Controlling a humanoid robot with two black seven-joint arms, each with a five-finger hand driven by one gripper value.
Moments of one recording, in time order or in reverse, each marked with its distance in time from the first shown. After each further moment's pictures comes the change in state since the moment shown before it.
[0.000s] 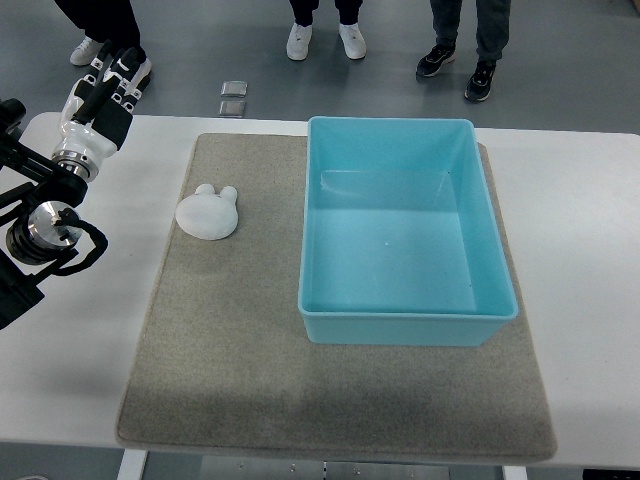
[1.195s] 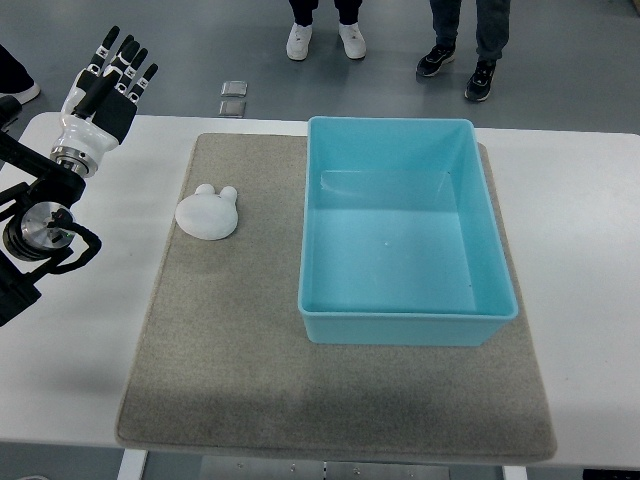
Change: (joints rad) left arm -0.010 -0.003 0.006 0.042 0.033 -0.147 0.000; right arm 0.000 0.000 0.000 -0.001 0.000 0.000 0.000
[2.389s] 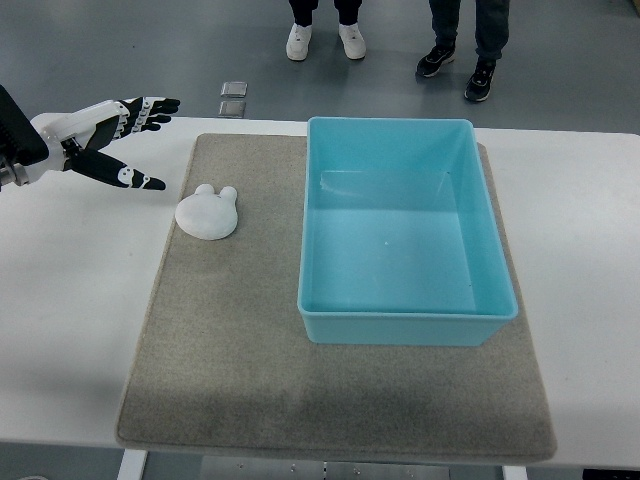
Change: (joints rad) left arm -0.026 0.379 0.064 -0.235 1.303 0.015 -0.012; right arm 0.000 0.000 0.000 0.000 0.000 0.000 0.000
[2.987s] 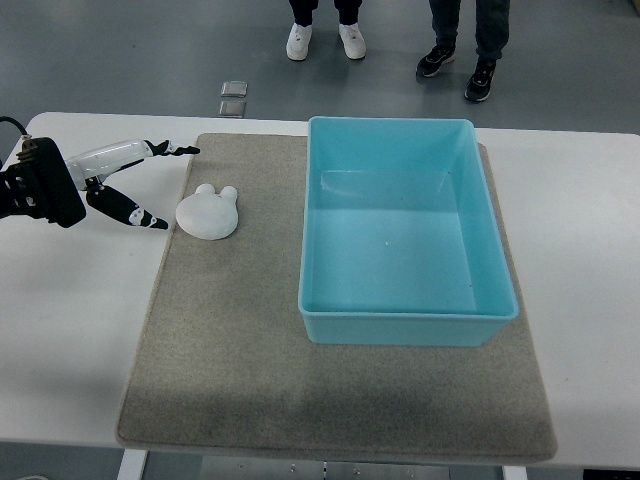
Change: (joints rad) left arm -0.002 0.006 0.089 -0.094 0.318 0.224 0.000; right arm 0.000 0.000 0.000 0.000 0.000 0.000 0.000
